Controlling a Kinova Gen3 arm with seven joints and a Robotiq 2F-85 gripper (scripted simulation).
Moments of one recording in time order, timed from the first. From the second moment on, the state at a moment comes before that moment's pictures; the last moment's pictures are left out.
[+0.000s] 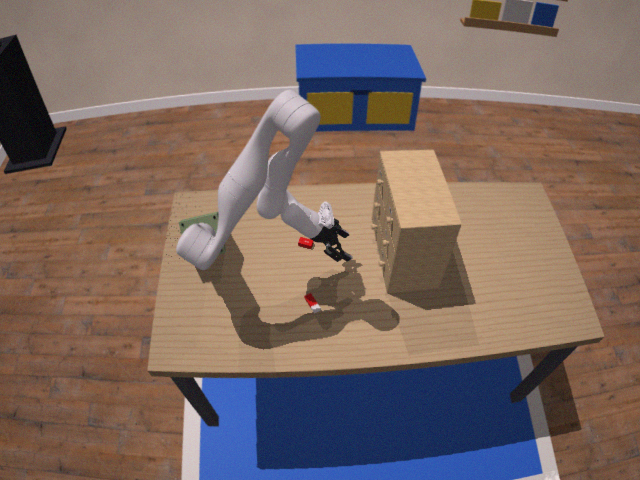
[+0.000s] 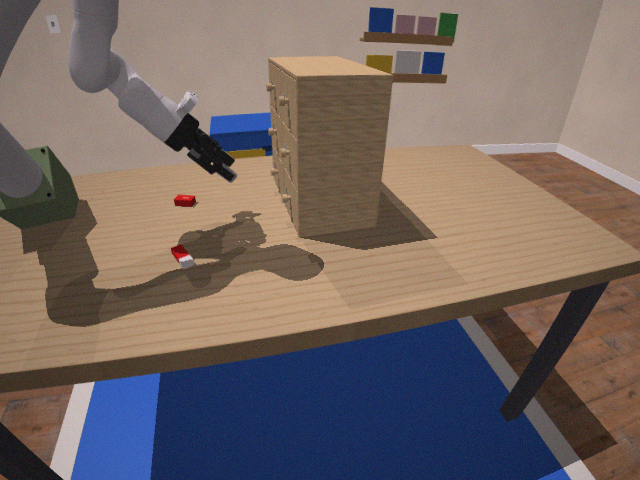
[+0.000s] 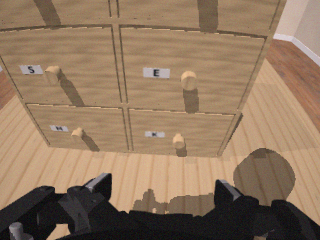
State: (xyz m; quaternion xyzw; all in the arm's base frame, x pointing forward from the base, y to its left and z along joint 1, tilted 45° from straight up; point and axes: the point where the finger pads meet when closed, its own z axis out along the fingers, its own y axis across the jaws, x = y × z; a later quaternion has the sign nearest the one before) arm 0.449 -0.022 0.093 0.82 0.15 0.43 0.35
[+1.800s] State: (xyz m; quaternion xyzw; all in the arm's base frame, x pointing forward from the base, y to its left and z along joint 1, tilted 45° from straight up) arm 0.406 0.009 0.122 0.88 0.09 0.29 0.36
